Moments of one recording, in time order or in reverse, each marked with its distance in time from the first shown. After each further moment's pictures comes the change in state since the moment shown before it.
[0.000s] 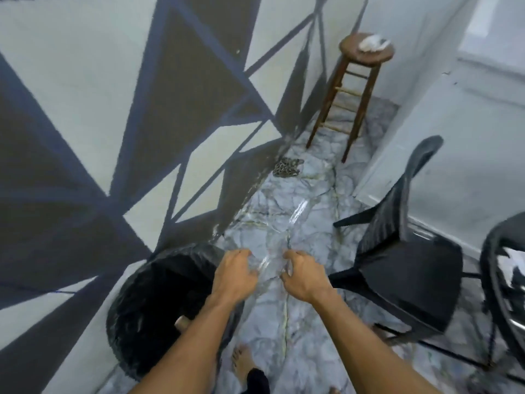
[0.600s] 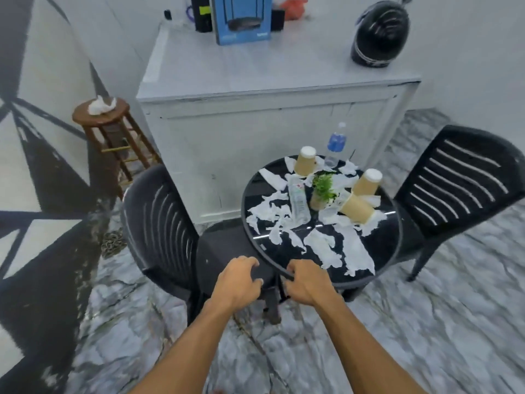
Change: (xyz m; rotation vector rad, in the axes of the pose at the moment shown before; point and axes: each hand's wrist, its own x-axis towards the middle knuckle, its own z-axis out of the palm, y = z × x) left_hand -0.130 0.412 0.218 0.281 -0.367 0.817; right_hand -0.294 0.366 -0.138 0.220 0.347 0.652
